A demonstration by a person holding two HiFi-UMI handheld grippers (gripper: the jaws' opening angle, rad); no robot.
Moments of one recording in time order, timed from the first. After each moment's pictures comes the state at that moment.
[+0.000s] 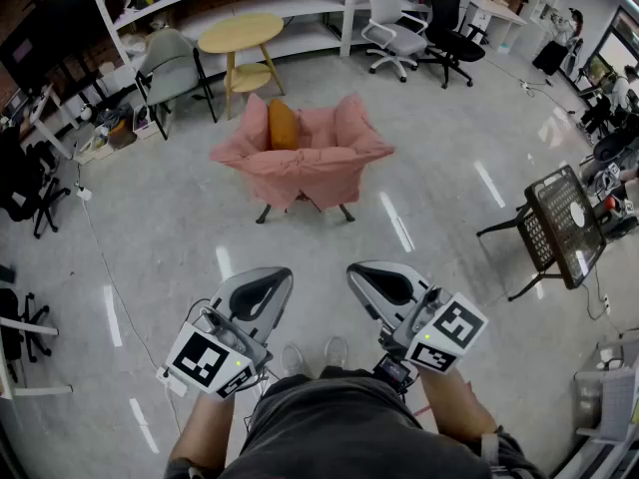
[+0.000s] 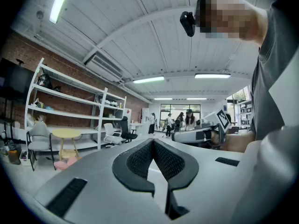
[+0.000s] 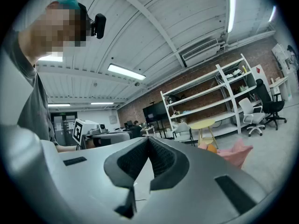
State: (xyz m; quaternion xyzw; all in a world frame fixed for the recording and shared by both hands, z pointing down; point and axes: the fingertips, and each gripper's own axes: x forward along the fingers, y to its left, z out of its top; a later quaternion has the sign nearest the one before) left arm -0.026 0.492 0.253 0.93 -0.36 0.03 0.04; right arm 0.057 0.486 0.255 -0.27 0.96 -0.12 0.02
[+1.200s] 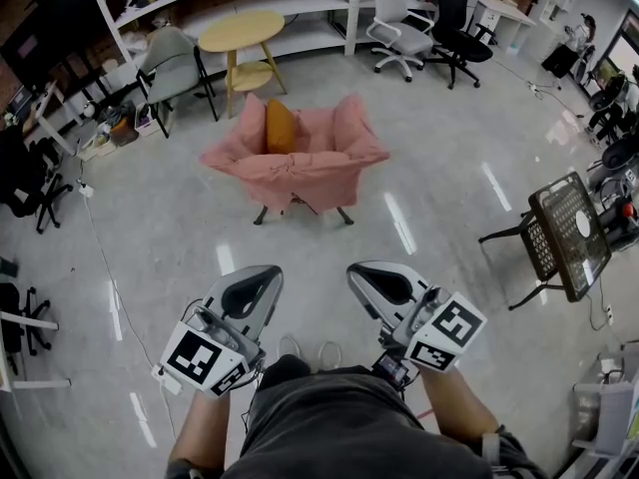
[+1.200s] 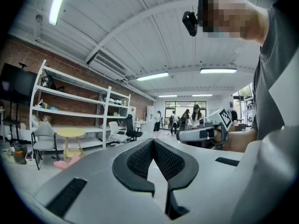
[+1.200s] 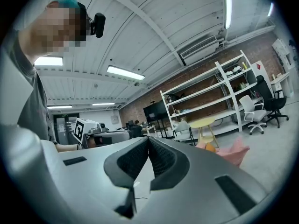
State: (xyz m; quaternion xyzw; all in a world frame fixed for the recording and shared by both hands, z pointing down) left arm 0.006 0.453 0.265 0.92 -0.39 0.04 0.04; right arm 0.103 0.447 0.269 -0.26 0.96 -0.12 0.02
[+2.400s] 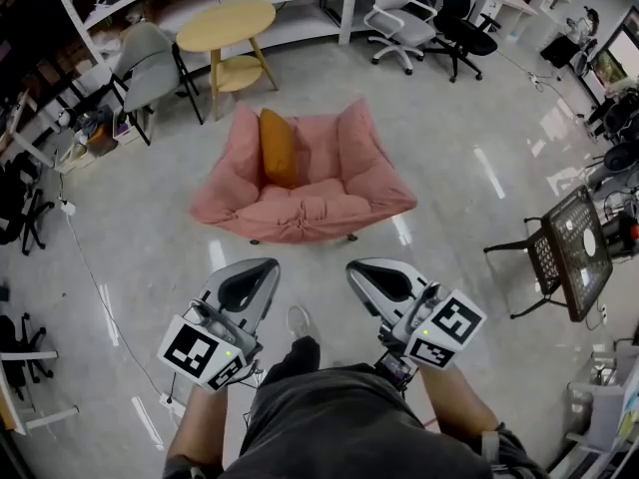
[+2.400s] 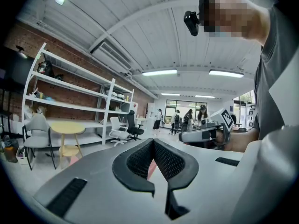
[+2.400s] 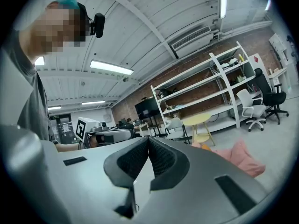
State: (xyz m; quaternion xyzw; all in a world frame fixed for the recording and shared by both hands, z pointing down) left arm -0.073 0.202 0.294 0.92 -0.37 0.04 0.08; right arm 0.028 0.206 0.298 -0.28 0.95 -0.16 0.00
